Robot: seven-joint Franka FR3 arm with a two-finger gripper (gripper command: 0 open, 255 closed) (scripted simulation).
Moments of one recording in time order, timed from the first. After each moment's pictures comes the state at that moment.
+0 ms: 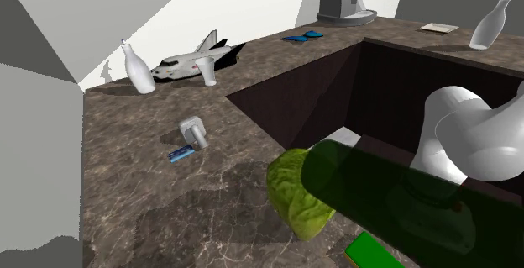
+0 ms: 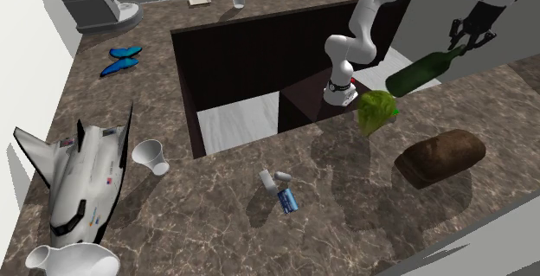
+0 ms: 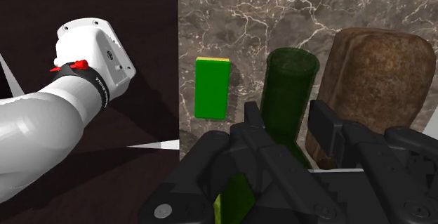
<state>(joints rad) 0.47 -0.88 0.81 -1.91 0.53 1.30 1.37</state>
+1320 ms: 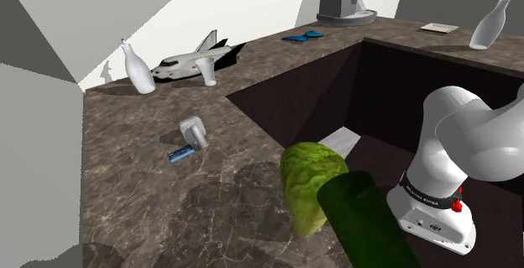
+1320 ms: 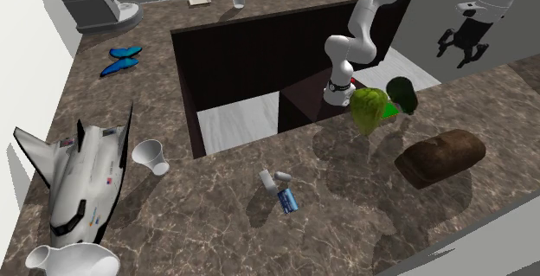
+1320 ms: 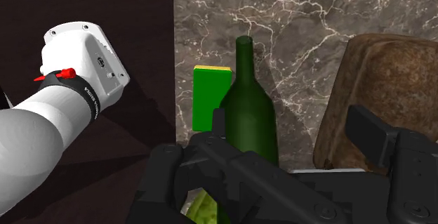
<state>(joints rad) 0.50 -0.94 0.84 -2.06 0.57 1.40 1.35</state>
